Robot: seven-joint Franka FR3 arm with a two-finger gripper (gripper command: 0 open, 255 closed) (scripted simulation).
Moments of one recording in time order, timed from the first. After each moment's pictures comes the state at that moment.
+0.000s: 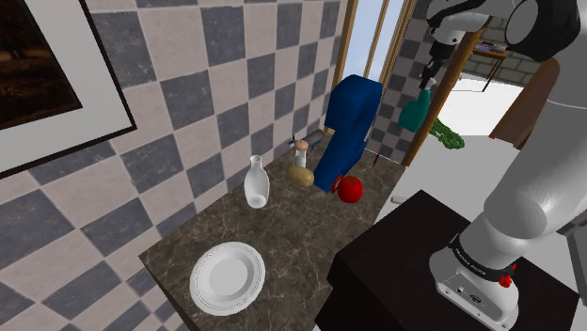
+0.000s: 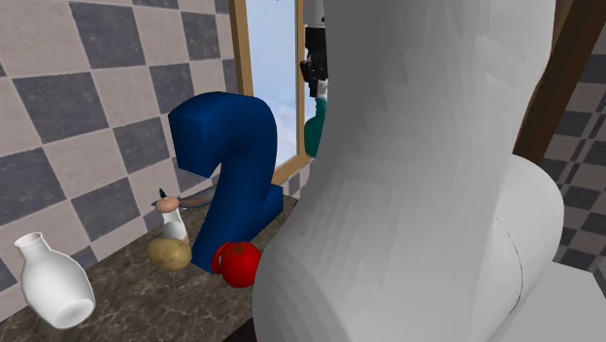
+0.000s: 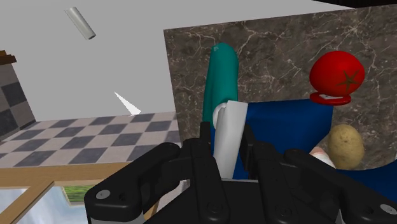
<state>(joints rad) -0.19 0.25 -0.60 -1.66 0.17 1.92 -0.96</state>
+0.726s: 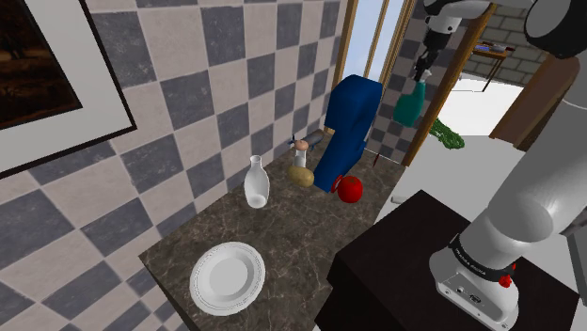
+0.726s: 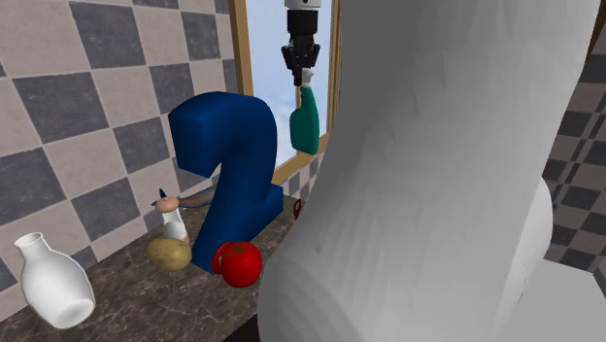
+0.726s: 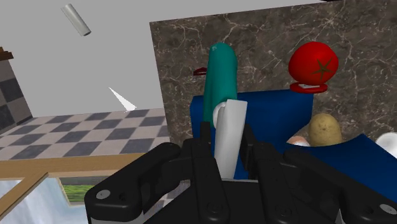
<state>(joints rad) -0.11 0.15 -0.57 -1.68 0.10 1.87 -0.84</state>
